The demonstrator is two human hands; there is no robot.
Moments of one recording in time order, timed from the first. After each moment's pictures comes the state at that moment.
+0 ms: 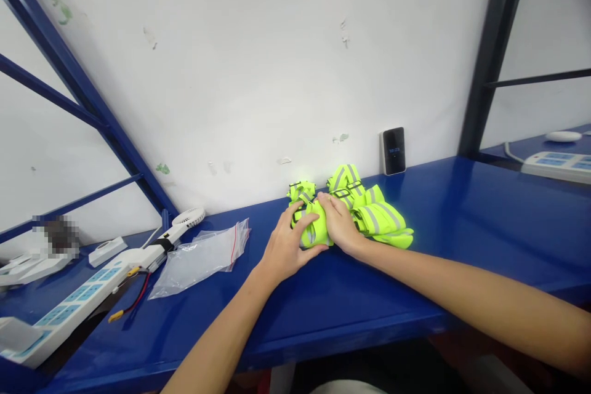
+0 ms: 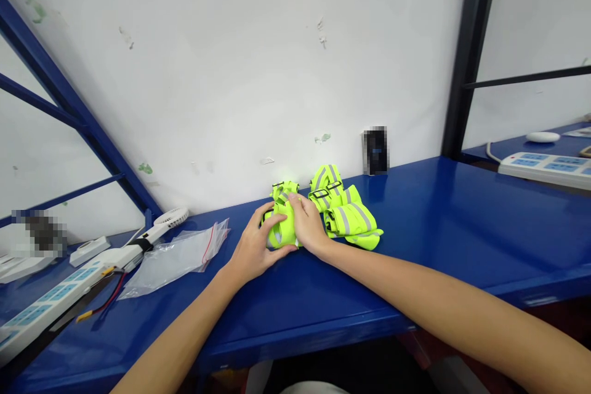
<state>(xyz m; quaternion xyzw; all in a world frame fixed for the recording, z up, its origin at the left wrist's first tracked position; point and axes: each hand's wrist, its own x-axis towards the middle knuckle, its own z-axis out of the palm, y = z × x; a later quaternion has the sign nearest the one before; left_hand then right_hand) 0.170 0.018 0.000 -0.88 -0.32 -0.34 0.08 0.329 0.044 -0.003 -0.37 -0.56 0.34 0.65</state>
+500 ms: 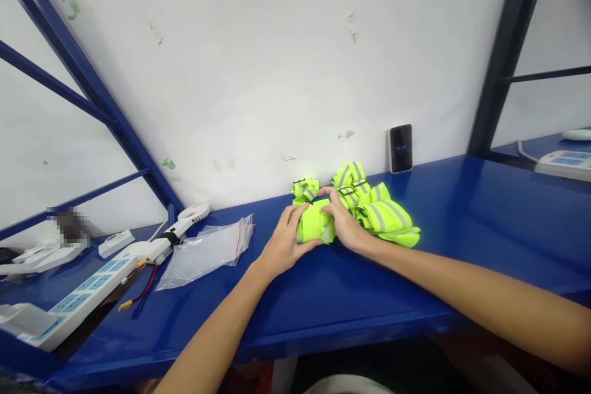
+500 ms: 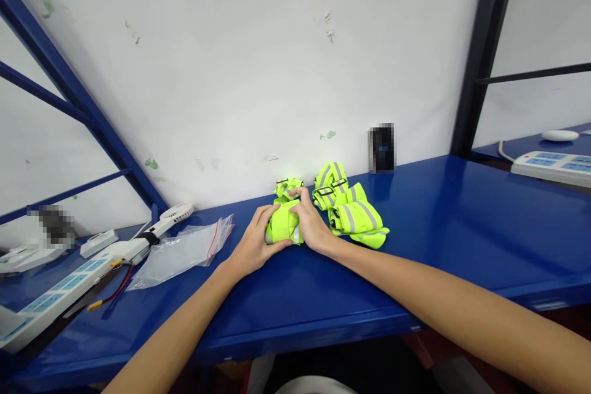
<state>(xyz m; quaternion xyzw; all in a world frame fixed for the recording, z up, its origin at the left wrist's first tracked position) 0.157 0.024 -0.005 -0.88 -0.34 -0.34 -0.04 0.340 0.032 0.002 -0.38 -0.63 0.38 0.56</state>
